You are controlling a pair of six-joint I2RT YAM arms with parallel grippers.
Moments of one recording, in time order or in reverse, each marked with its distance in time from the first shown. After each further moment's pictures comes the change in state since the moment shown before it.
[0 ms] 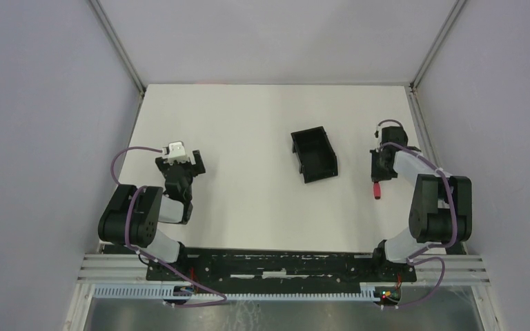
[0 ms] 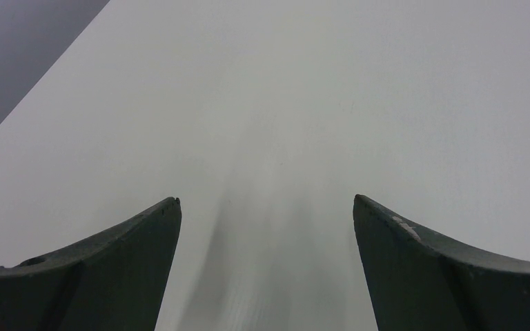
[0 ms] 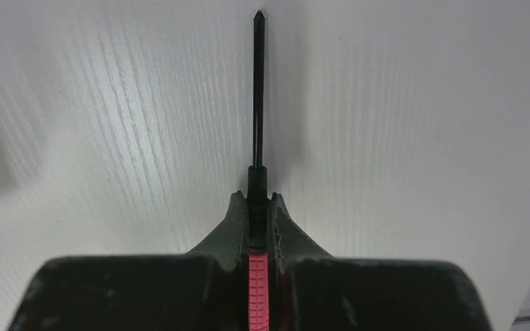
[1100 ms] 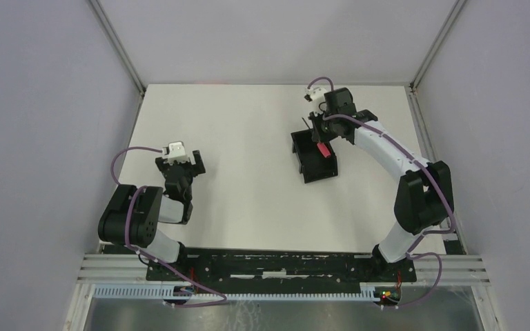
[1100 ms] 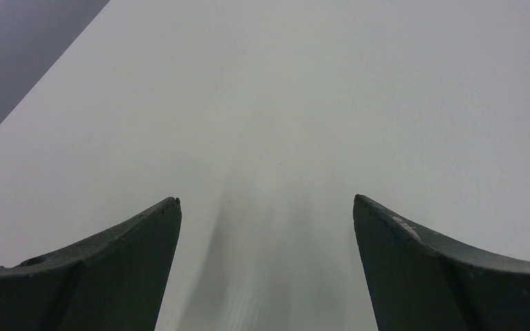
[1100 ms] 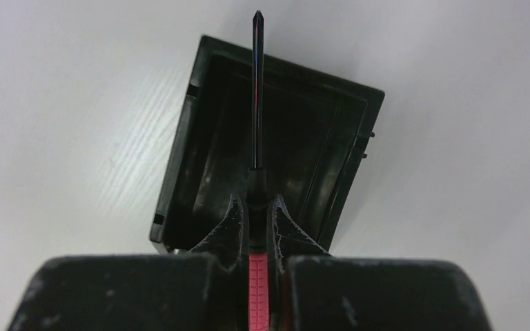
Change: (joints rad) left arm 0.000 0.000 0.000 0.000 0.000 0.000; right arm 0.459 0.143 0.611 -0.179 -0.199 -0.094
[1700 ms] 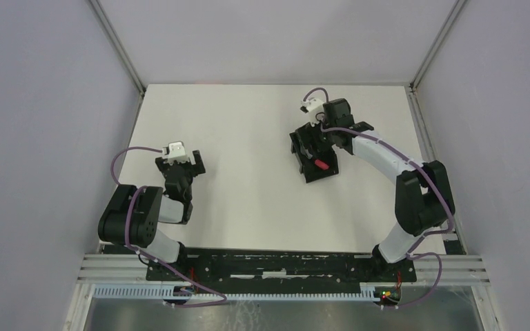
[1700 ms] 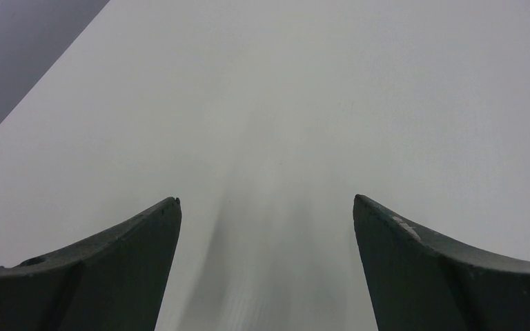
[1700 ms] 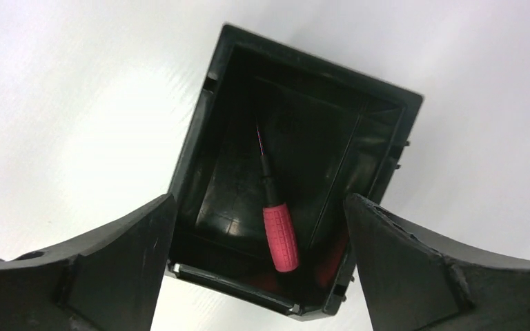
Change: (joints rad) left arm 0.000 0.000 0.000 0.000 0.000 0.000; right arm 0.010 0.002 -0.210 0.209 -0.062 -0.104
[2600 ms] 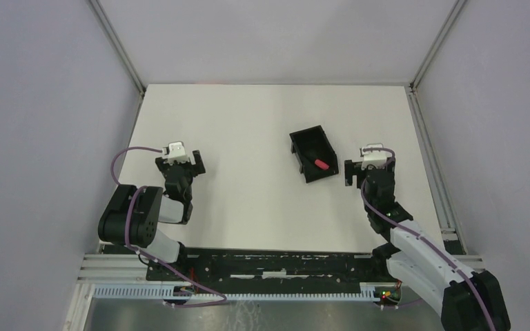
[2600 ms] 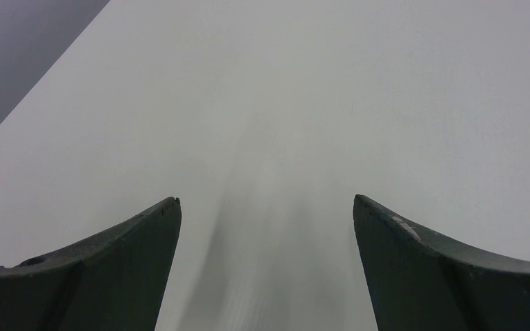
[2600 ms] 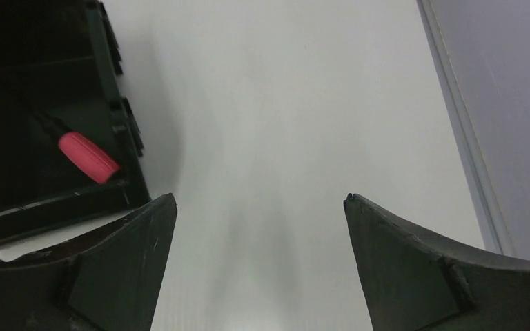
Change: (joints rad) left arm 0.000 0.000 0.000 0.000 0.000 0.000; right arm -0.023 -0.832 -0.839 0.537 0.597 0.126
